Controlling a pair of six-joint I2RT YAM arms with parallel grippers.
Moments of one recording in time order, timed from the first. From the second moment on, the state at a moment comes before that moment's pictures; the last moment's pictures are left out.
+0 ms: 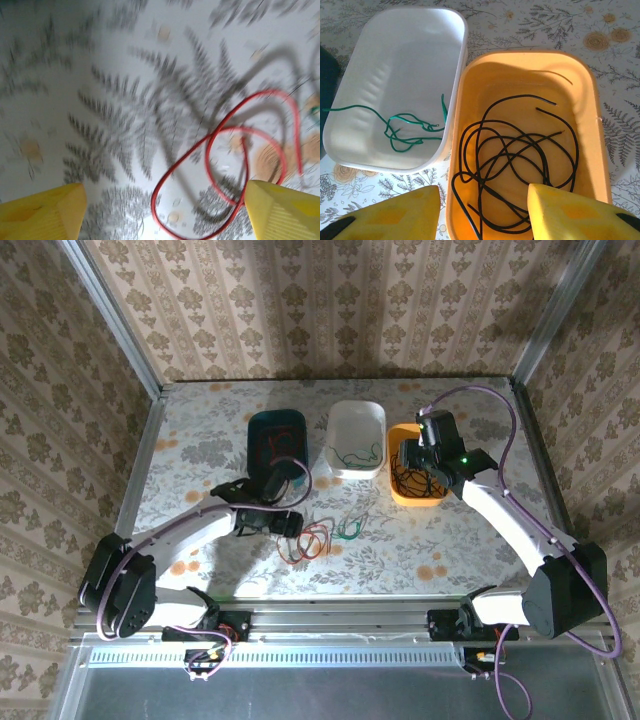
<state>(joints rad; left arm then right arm) -0.68 1.33 0.81 -0.70 0.05 -0.35 0.33 1.32 1.07 -0.53 0.19 0.29</state>
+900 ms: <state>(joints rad) -0.74 1.27 0.92 -0.54 -0.07 -0.29 0.32 1.31 1.04 -0.51 0.19 0.29</state>
